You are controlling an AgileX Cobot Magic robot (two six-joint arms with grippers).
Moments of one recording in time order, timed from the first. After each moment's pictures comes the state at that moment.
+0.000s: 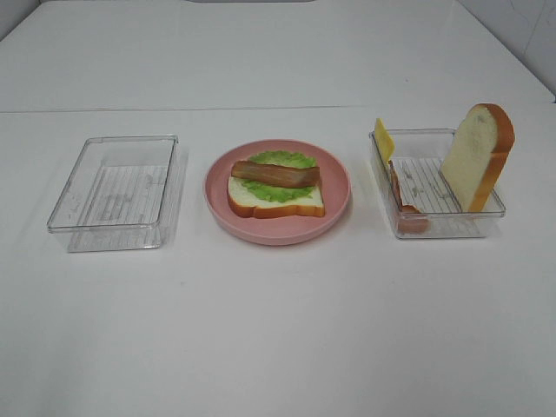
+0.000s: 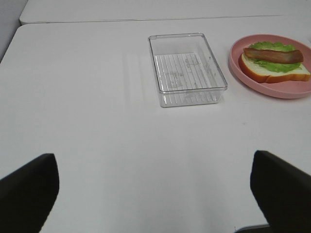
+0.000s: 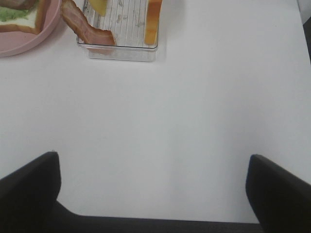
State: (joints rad) left arm 0.02 0.00 -0.51 -0.10 1.06 0.03; right arm -0.01 0.62 -0.80 0.05 1.12 -0.06
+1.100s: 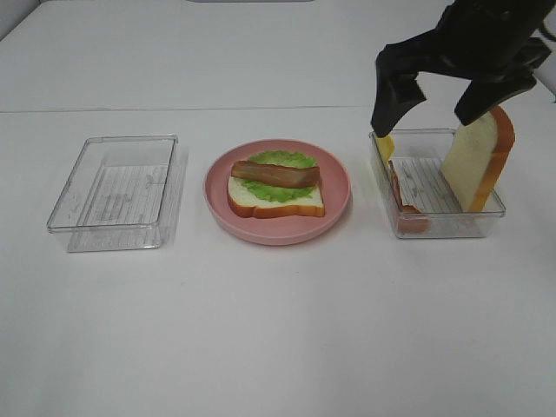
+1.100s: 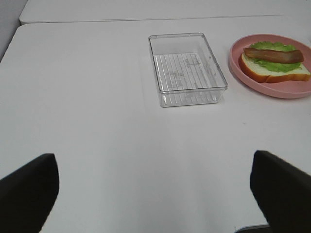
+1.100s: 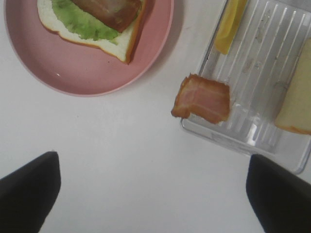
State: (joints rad) left arm 0.02 0.00 -0.51 -0.10 1.06 0.03; right arm 0.32 1.72 -1.41 0.15 1.01 -0.04
